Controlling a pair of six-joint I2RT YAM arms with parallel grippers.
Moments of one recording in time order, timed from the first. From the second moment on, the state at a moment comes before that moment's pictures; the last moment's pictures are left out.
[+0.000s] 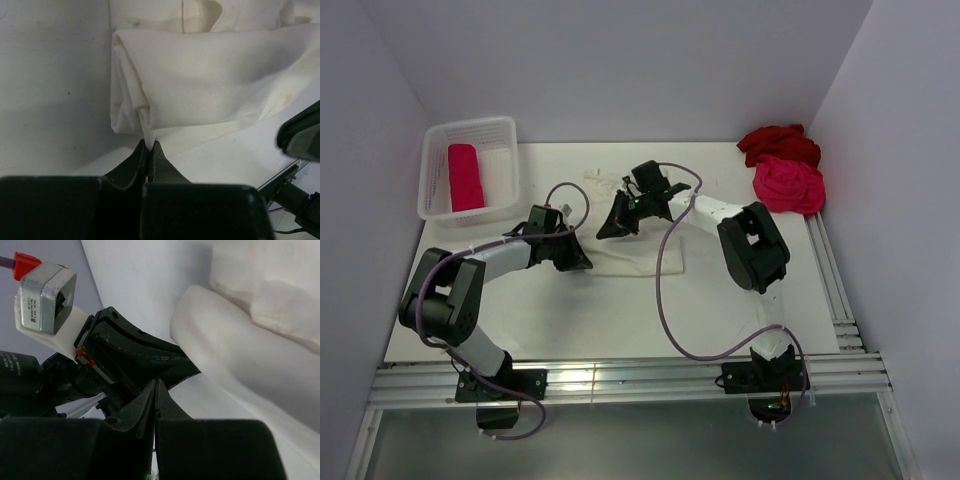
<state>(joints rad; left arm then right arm) -0.33 1.61 0.79 -0.12 0.38 -0.62 0.56 2.08 1.52 -0.28 -0.71 0.94</state>
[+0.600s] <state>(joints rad) -0.33 1.60 0.79 -0.12 0.38 -0.62 0.62 2.15 1.41 -0.11 -0.72 1.07</state>
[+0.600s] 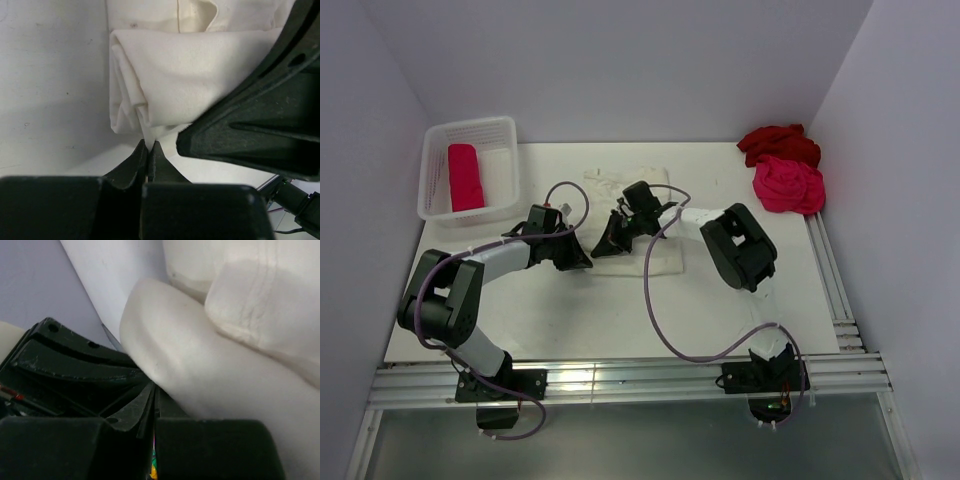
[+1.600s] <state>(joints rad) -0.37 1.59 0.74 -0.13 0.30 -0.61 0.60 2.33 1.53 0.11 -0.72 1.12</state>
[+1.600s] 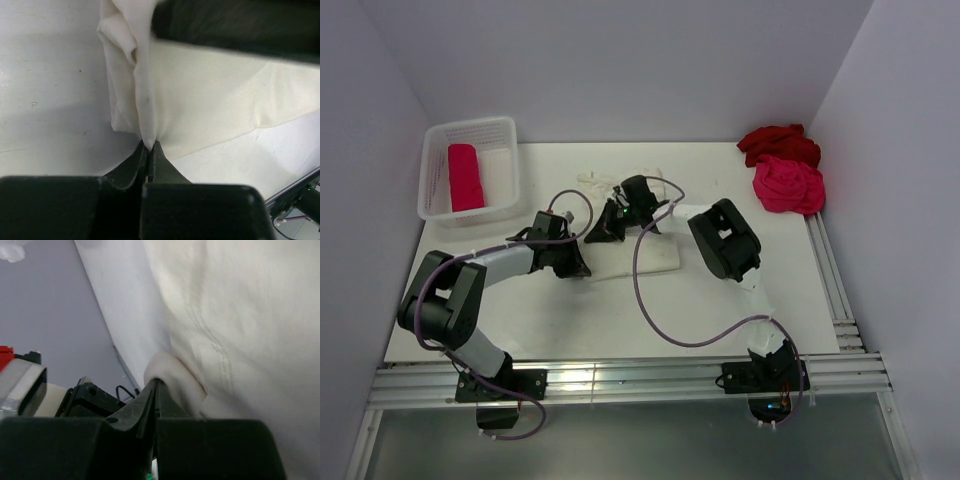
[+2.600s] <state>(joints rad) -0.38 1.62 0.84 -0.33 0.35 -0.54 0.22 1.65 1.03 -0.44 -0.65 0.63</state>
